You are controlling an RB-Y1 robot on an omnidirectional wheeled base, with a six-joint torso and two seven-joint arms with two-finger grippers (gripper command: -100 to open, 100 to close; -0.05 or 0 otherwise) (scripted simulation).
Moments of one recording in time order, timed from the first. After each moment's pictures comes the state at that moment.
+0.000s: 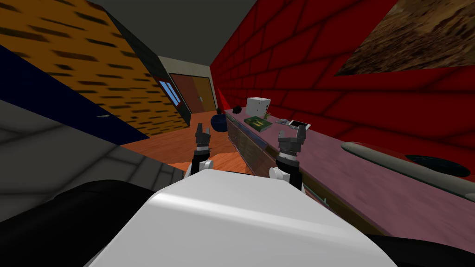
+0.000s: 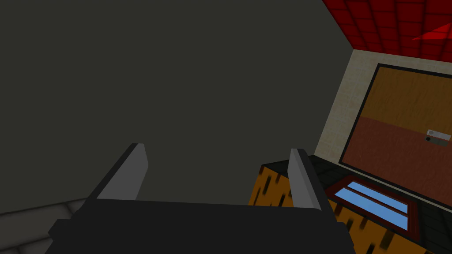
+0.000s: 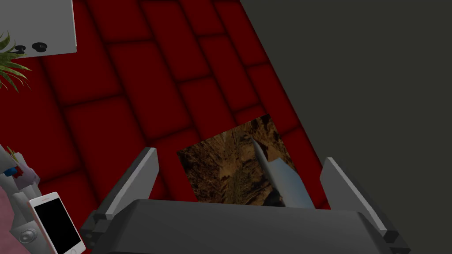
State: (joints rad) left arm 0.49 -0.05 -0.01 -2.21 0.00 -0.49 -0.06; right arm 0.48 0.02 0.06 -2.34 -0.04 -0.42 0.04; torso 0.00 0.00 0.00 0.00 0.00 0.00
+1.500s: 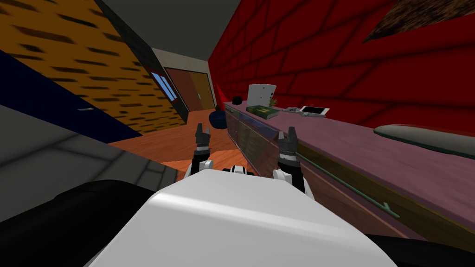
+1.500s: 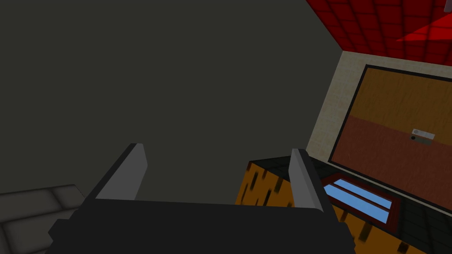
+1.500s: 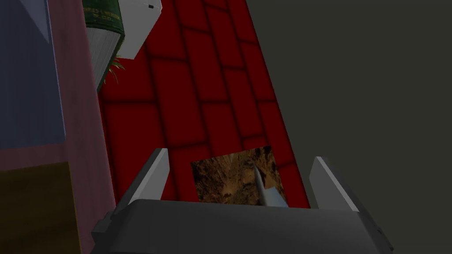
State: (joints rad) left arm 0.49 -0.05 -0.01 -2.21 0.00 -0.49 -0.06; right arm 0.48 -0.12 0.03 -2.31 0.03 -0.41 0.10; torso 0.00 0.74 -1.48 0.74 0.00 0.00
